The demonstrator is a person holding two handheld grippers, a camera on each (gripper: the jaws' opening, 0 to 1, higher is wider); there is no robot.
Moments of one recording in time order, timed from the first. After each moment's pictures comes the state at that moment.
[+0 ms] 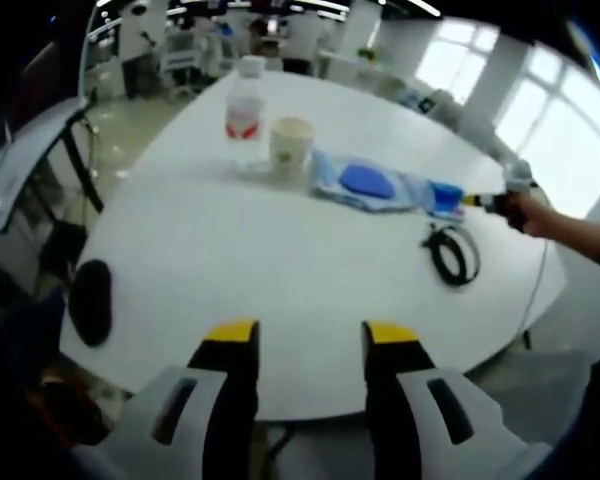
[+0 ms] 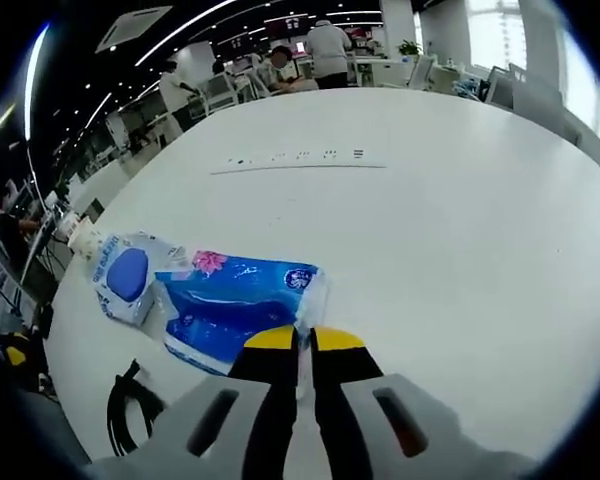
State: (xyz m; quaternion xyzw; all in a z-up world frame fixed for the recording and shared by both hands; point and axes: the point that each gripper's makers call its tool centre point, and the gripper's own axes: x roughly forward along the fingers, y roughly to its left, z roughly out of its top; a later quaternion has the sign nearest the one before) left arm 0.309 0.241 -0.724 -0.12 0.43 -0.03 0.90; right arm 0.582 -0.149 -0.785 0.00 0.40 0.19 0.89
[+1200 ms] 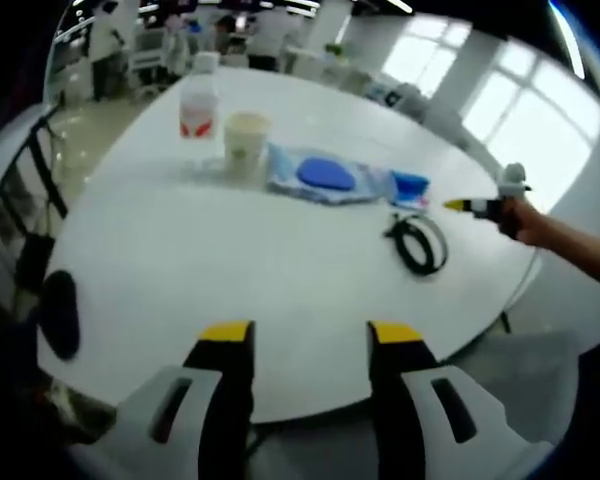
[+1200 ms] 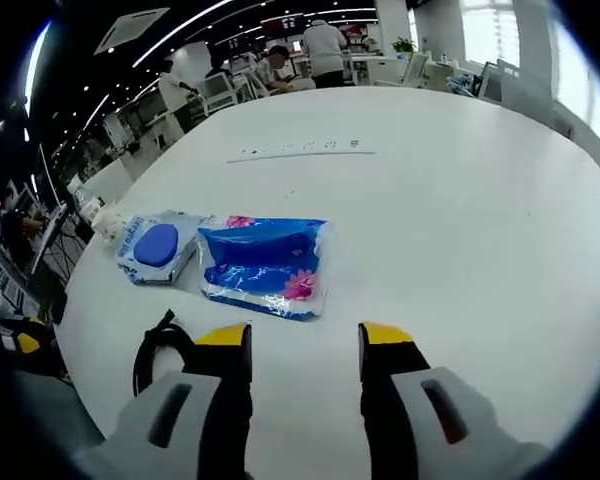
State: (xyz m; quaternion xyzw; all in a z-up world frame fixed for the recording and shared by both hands) left arm 0.312 0.210 -0.728 -0.12 0.42 -0.12 0.89; right arm 0.506 -0.157 -0.763 0.01 0.41 0.19 0.89
